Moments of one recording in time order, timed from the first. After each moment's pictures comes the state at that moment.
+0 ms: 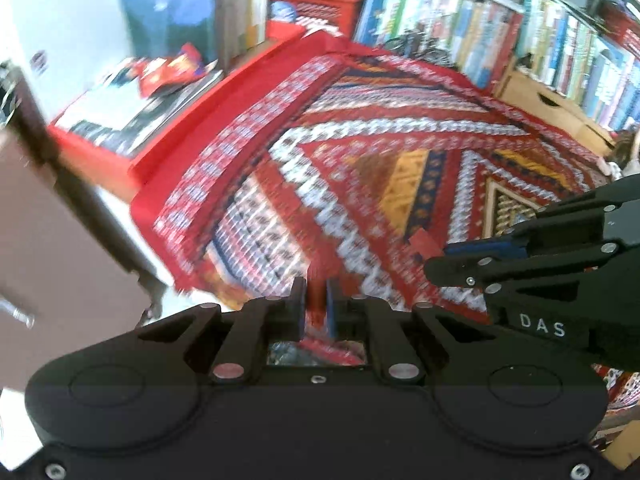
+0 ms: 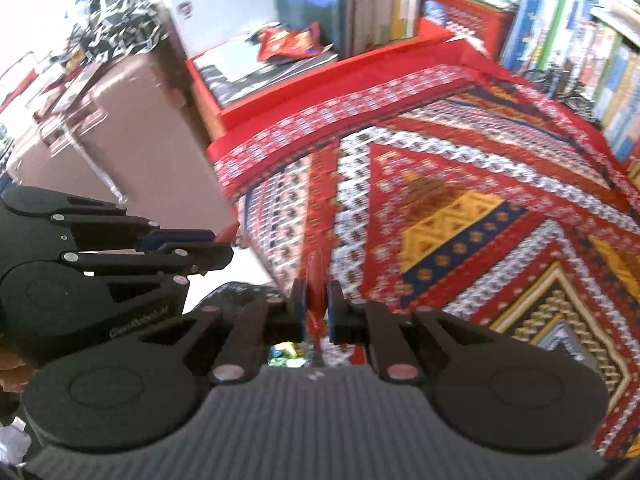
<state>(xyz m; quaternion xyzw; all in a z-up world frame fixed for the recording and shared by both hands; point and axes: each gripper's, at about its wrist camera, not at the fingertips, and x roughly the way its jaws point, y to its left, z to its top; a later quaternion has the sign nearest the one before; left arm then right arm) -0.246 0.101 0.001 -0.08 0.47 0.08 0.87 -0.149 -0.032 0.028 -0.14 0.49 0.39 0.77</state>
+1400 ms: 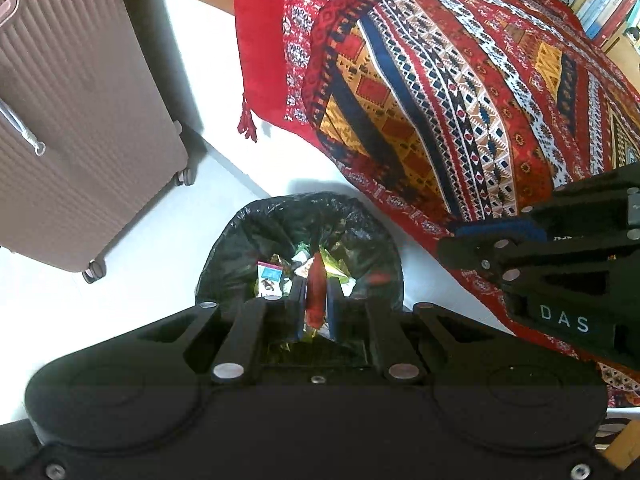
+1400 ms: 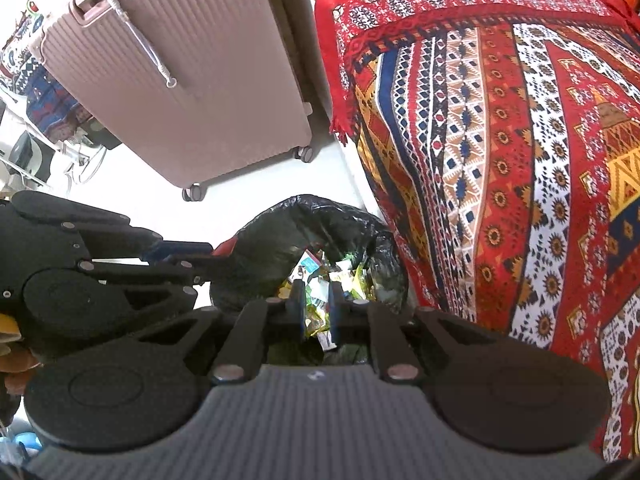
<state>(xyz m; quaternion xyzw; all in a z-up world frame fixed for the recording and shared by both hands) -0.325 0.173 -0.147 -0.18 0.57 0.16 0.79 -0.217 0.062 -0.091 -0.21 0.55 0.45 0.67</state>
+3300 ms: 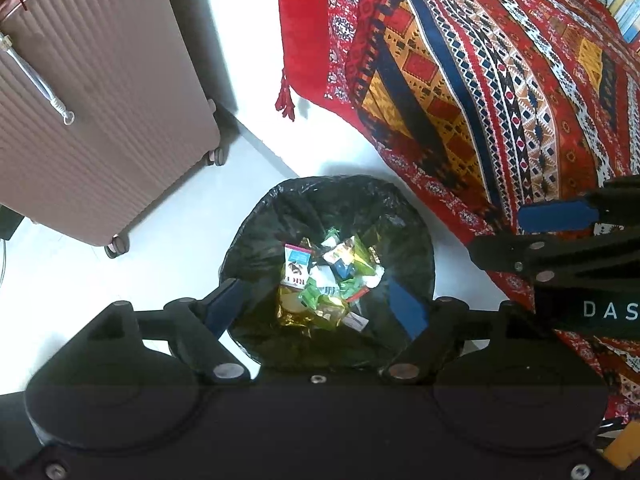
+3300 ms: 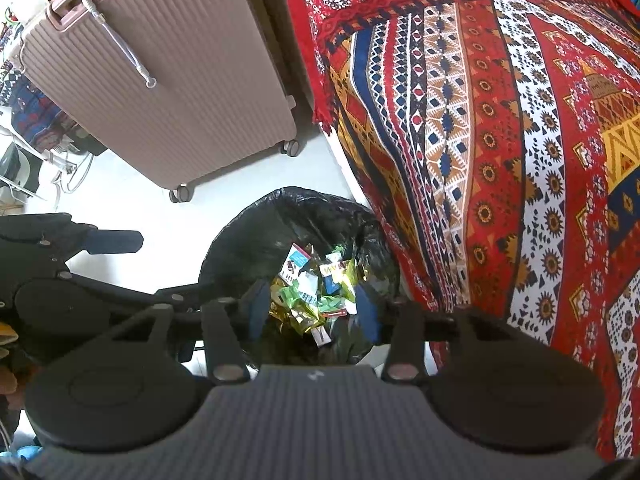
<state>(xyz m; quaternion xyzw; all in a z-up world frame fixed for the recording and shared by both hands) -0.337 0.177 -0.163 -0.18 0.58 0.21 0.77 -0.214 0.061 -0.099 -0.20 0.56 0.42 0.68</state>
